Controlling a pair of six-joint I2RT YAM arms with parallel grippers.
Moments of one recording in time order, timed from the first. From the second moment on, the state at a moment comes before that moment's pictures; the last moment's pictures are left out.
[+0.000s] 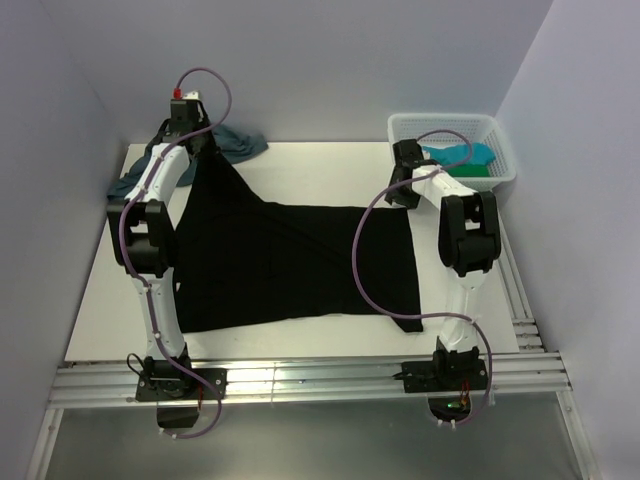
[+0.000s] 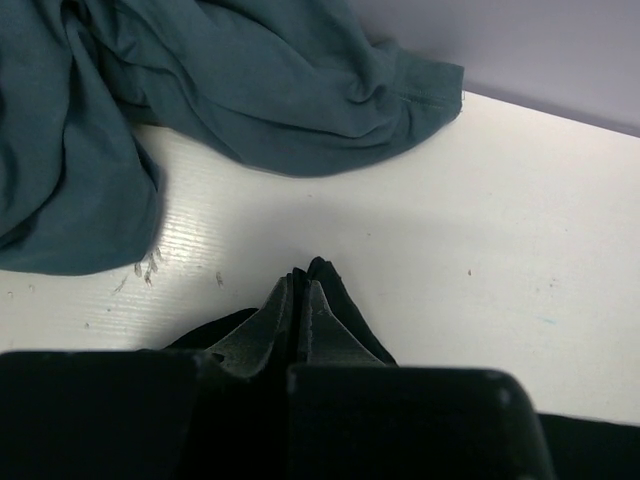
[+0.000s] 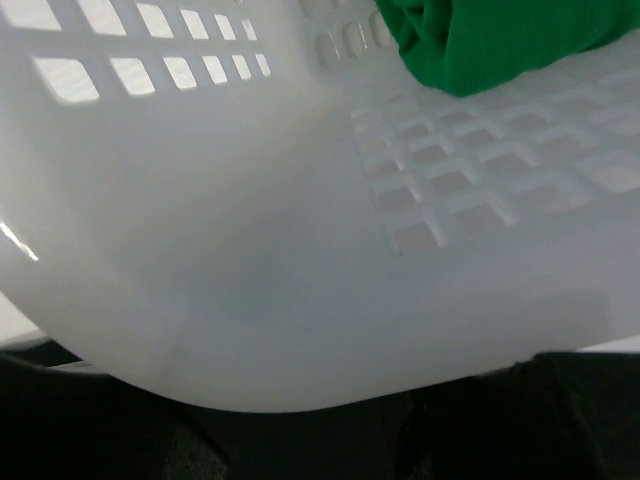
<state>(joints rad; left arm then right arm) -0.05 2.17 1.98 -0.45 0.00 -0.30 0.13 2.09 1.56 -0.54 0.22 0.45</state>
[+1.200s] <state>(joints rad) -0.06 2.17 1.98 -0.45 0.01 -0.30 0.17 2.15 1.78 -0.68 0.37 0.30</state>
